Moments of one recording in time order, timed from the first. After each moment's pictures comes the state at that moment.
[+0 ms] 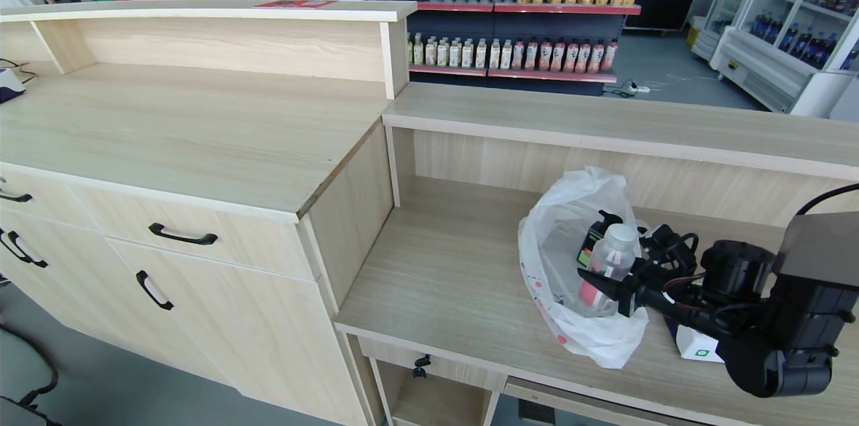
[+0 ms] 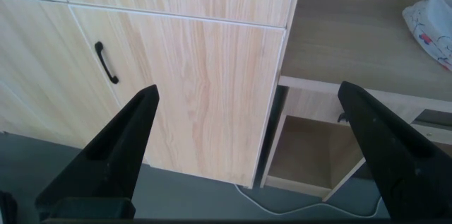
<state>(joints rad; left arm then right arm) -0.01 0.00 0.00 0.00 -0.04 0.00 -0.01 2.28 -0.52 -1.57 0.63 -0.26</state>
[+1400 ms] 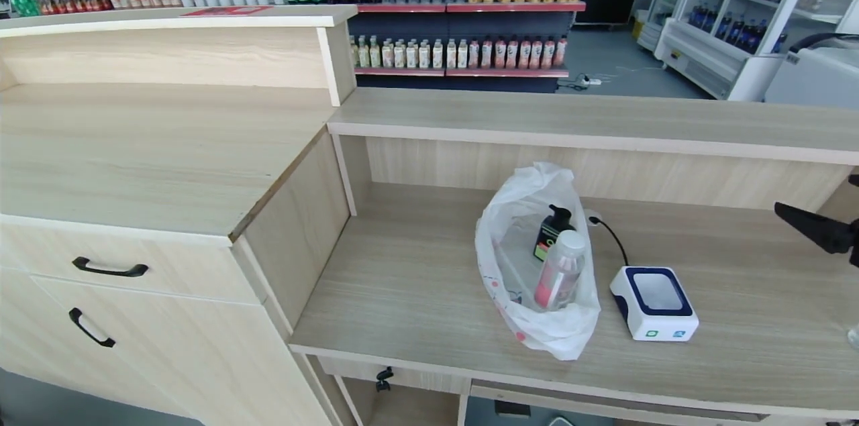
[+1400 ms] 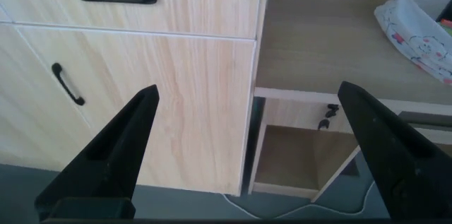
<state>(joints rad) -0.01 0.00 0.00 0.00 -0.04 0.00 -0.45 1.31 -0.56 -0.64 0.55 -0.39</state>
